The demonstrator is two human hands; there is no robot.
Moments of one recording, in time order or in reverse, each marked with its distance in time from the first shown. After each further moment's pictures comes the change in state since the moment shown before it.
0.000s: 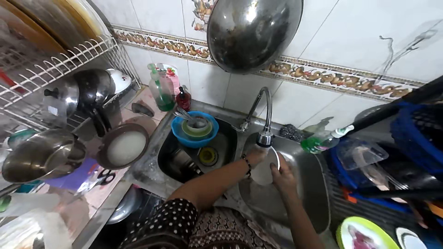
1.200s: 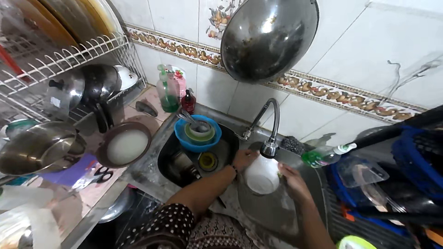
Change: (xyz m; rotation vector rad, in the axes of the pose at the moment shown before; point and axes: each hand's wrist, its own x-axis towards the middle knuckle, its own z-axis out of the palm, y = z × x) left_hand 0.033 -0.055 -0.036 -0.090 0.185 0.242; right_hand 0.057 0.012 -0.013 0.402 -0.220 0.149
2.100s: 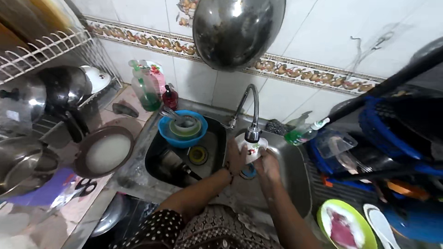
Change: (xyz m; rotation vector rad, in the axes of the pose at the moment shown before) left_hand -0.030 -0.015 0.041 0.157 0.246 0.198; right_hand -0.038 -0.042 0.062 0.744 0.289 0.114
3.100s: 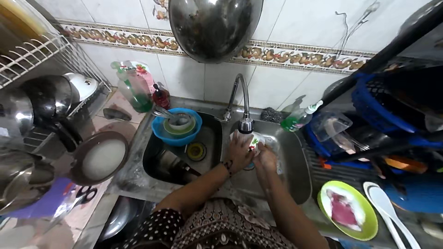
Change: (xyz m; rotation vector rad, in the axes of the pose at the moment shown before) left_hand -0.012 -0.005 0.005 0.439 -0.207 0.390; right_hand 0.001 0.011 -0.012 -0.002 0.173 0.038
